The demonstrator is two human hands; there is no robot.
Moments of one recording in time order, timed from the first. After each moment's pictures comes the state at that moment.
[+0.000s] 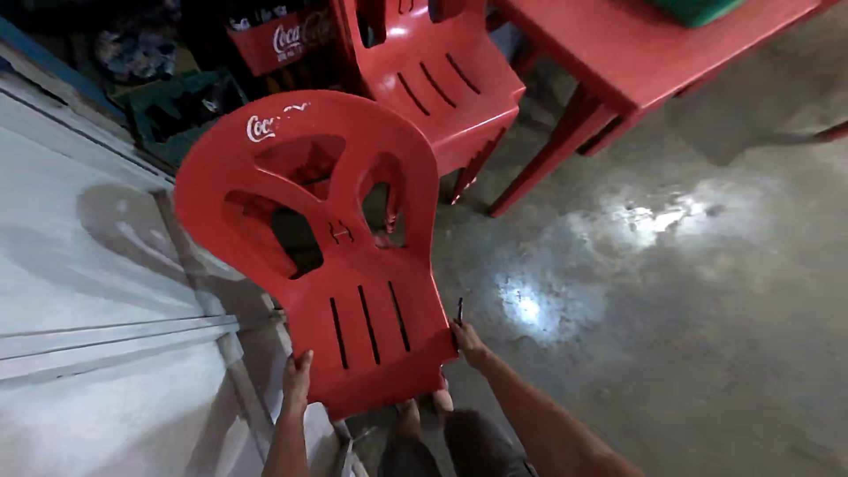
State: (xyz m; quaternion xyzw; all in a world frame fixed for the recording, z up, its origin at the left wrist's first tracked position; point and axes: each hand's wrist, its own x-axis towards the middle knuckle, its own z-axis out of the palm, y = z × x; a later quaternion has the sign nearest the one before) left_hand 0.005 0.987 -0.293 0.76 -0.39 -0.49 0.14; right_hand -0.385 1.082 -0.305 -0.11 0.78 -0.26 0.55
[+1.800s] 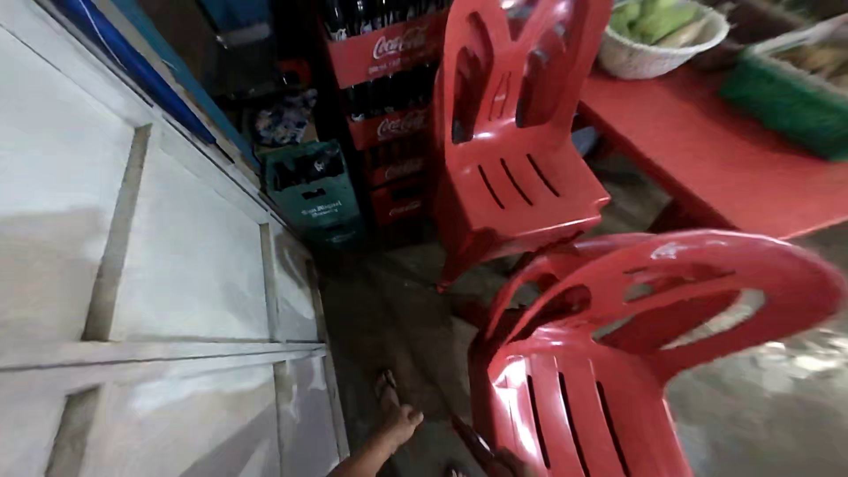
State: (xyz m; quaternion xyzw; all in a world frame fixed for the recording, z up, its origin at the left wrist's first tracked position) left_hand -0.117 0.955 -0.270 0.58 -0.49 -0.64 -0.13; right_hand -0.385 1.092 -0.200 -0.41 0.69 -0.08 0.59
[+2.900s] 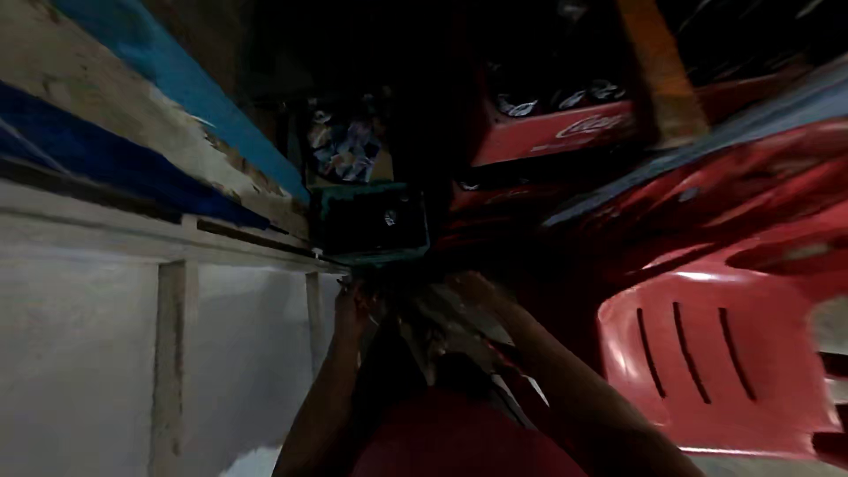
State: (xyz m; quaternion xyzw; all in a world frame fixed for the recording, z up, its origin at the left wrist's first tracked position) left_hand 0.056 0.353 -0.162 0.60 -0.04 -0.61 0.52; right_hand -0.220 0.302 -0.083 -0.62 0.59 0.05 0.52
